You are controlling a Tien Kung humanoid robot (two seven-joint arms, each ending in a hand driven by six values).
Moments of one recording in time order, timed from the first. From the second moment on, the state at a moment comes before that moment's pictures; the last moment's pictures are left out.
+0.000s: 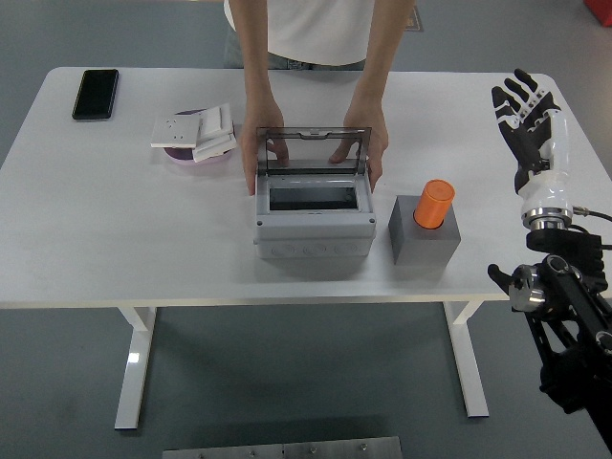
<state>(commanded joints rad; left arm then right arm) -0.07 0.48 -0.60 -0.43 0.24 0.14 0.19 0.24 -0.15 1.39 1.35 -1.06 -0.35 0.29</state>
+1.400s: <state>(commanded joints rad) -0.10 0.51 -0.63 -0.43 0.32 0.12 0.22 0.20 -0.15 1.42 1.38 -1.08 -0.40 0.34</state>
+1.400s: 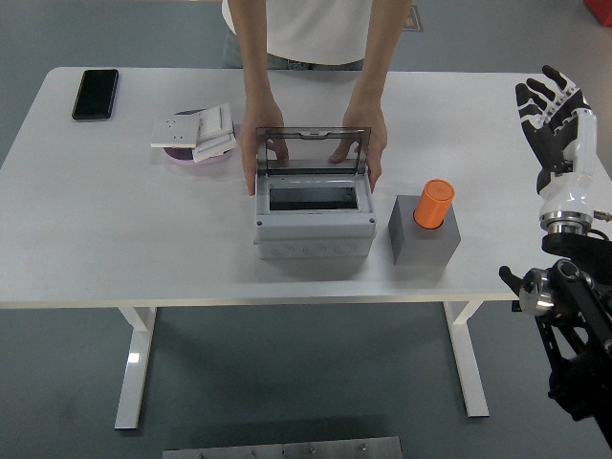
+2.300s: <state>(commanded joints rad) -0.10 0.50 -0.60 -0.43 0.27 0.12 0.19 0.24 -0.11 1.28 1.23 -1.15 -0.50 0.39</state>
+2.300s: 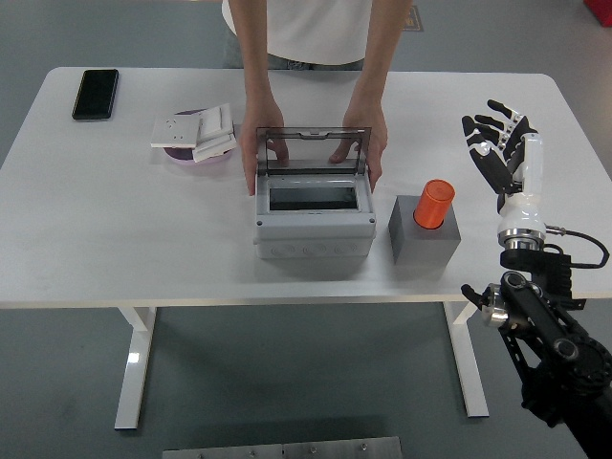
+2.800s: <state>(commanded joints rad) -0.08 0.48 -0.60 -0.43 0.26 0.13 0.19 0.23 -0.09 1.20 1.20 -1.13 -0.50 0.41</state>
